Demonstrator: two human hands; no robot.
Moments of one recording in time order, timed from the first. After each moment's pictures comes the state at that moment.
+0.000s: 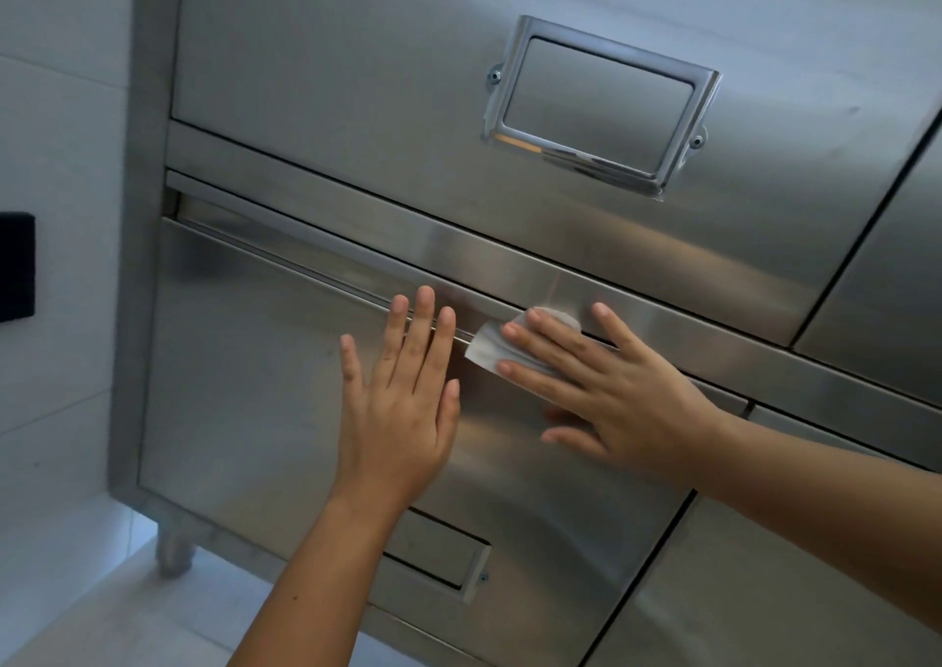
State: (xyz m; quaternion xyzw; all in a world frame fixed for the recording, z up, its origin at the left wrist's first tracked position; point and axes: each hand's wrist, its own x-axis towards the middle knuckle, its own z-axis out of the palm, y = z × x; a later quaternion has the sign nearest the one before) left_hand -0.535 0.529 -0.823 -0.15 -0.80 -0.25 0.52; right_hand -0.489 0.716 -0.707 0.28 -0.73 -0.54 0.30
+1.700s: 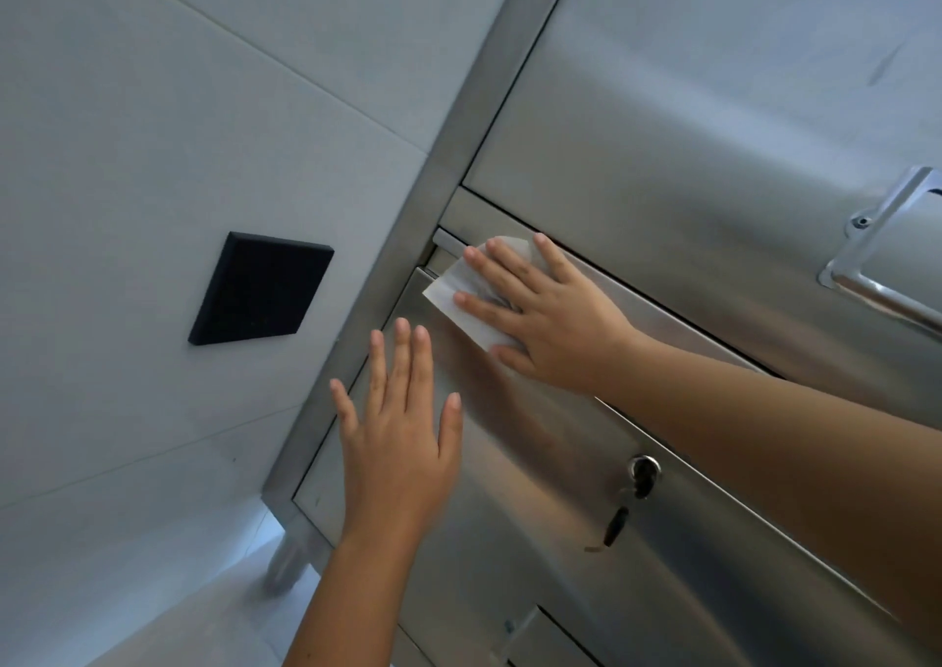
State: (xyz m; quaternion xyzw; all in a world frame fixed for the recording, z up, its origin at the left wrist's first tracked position) left_hand -0.574 0.387 -0.852 0.07 -0.83 -0.39 0.40; right_hand -0.628 0.475 -0.686 0.37 -0.72 -0.52 0.27
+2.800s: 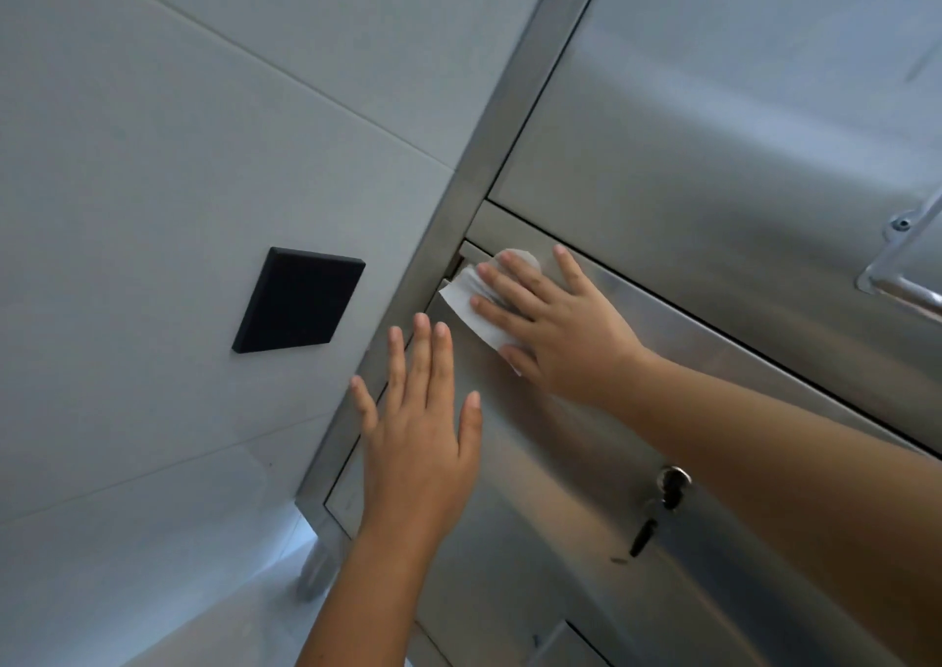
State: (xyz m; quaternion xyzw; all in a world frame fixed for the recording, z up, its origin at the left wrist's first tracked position) left_hand -0.564 0.378 -0.841 0.07 -0.83 -0.38 0.41; right_hand -0.631 0.468 -0.697 0.38 -0.75 -0.48 0.28
